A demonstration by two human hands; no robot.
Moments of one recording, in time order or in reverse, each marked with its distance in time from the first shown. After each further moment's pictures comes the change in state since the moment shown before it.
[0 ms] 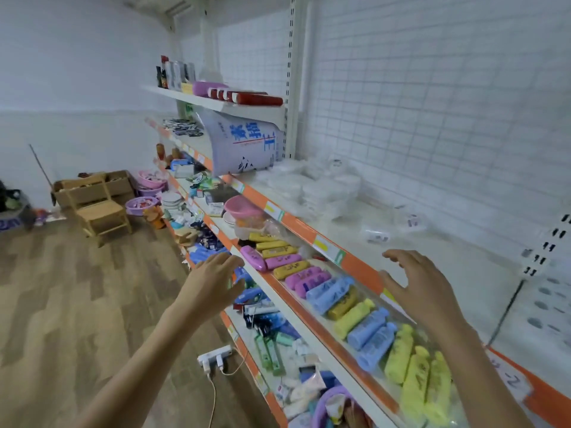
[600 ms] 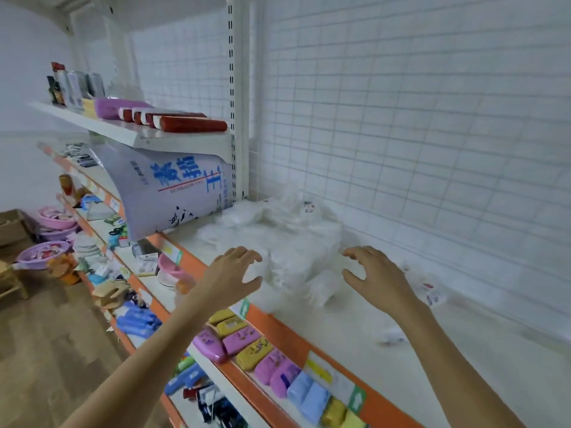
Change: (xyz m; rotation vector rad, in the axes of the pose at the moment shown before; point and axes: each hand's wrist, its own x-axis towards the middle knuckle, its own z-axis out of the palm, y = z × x) left_hand 0.328 -0.036 0.091 -0.127 -0.159 0.267; right_hand 0.264 0.035 0.105 -0.065 -0.090 0.035
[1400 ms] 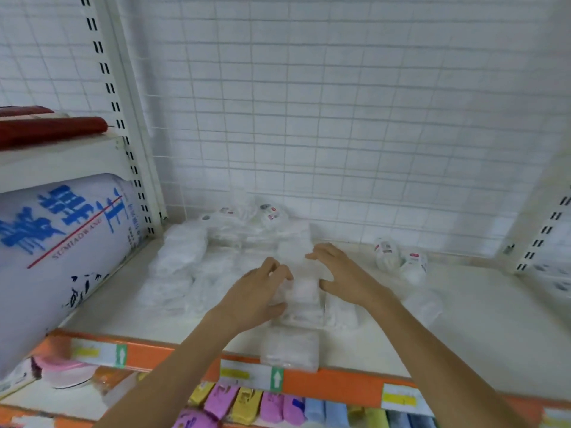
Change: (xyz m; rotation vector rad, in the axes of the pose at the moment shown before) left_hand 0.128 -0.061 0.056 -0.216 -0.189 0.742; right_hand 0.078 -0.025 0.092 -0.007 -0.097 0.284
